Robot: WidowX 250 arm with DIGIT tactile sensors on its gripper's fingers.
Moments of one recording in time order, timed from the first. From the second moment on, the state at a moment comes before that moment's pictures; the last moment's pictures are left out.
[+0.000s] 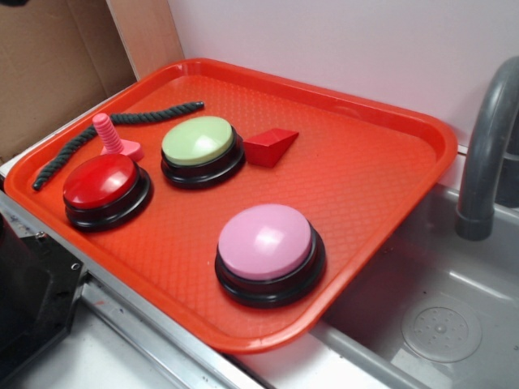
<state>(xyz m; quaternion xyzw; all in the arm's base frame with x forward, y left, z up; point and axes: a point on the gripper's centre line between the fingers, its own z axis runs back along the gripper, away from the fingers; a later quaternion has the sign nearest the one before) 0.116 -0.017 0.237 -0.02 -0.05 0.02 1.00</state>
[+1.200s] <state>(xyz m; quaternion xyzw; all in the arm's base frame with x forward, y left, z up) 0.216 0.055 0.105 0.06 0.01 0.03 1.00</state>
